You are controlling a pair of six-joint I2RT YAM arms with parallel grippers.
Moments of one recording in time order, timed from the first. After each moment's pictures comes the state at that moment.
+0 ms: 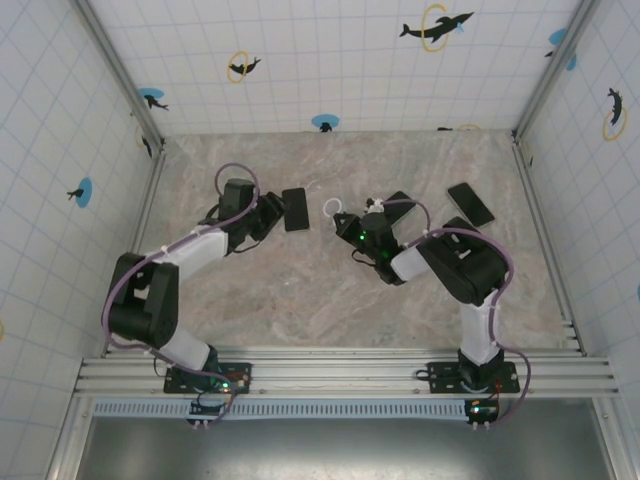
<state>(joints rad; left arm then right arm) -0.33 1.54 0.87 -0.04 0.25 -0.99 0.69 2.00 0.79 0.90 0.04 1.06</state>
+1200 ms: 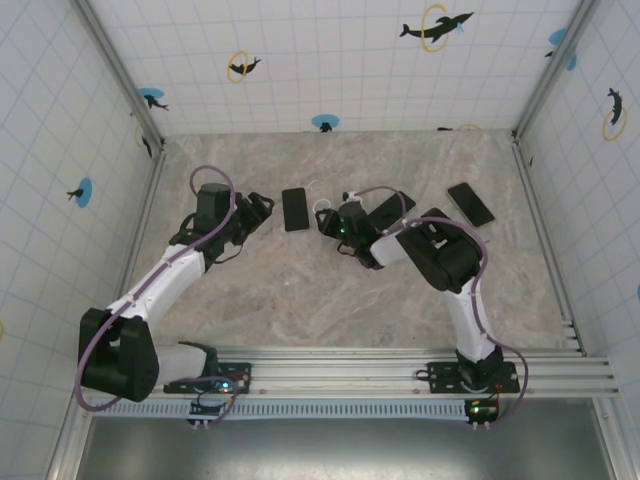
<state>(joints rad) -0.27 1.26 0.81 -0.21 0.23 -0.89 0.70 2.17 1.08 0.64 0.03 0.85</state>
